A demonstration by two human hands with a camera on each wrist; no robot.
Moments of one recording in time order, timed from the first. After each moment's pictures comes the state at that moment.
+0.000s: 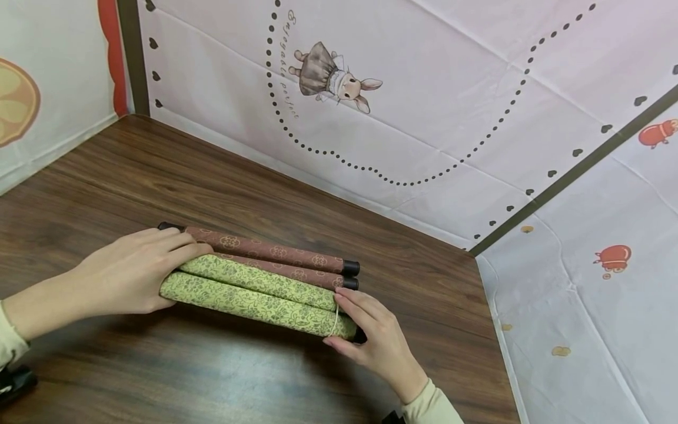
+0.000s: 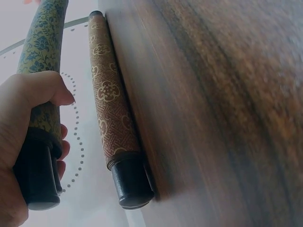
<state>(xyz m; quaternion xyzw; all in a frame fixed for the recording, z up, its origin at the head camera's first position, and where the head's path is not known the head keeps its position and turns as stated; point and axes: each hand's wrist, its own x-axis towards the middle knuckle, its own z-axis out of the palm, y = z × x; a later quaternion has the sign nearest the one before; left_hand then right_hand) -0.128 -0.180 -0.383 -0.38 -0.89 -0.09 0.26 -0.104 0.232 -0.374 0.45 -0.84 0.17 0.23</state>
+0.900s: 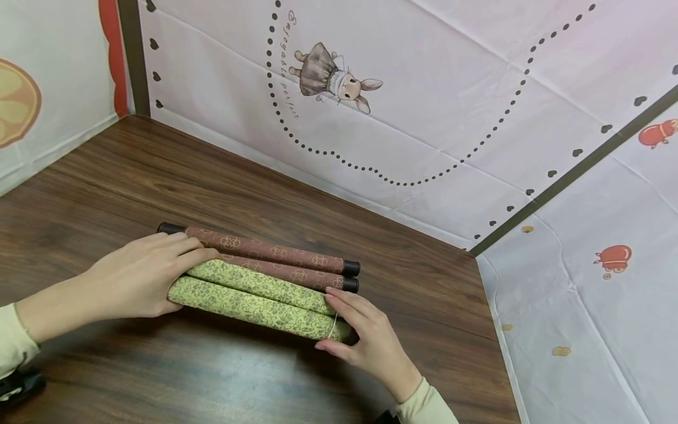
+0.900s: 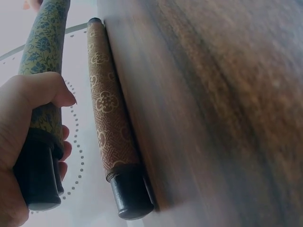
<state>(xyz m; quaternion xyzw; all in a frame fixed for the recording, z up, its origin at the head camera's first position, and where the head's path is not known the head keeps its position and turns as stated) -0.125 -0.171 -0.385 -0.37 -0.89 -0.09 0.24 -0.104 0.222 -0.374 0.47 -0.84 0.19 0.21</state>
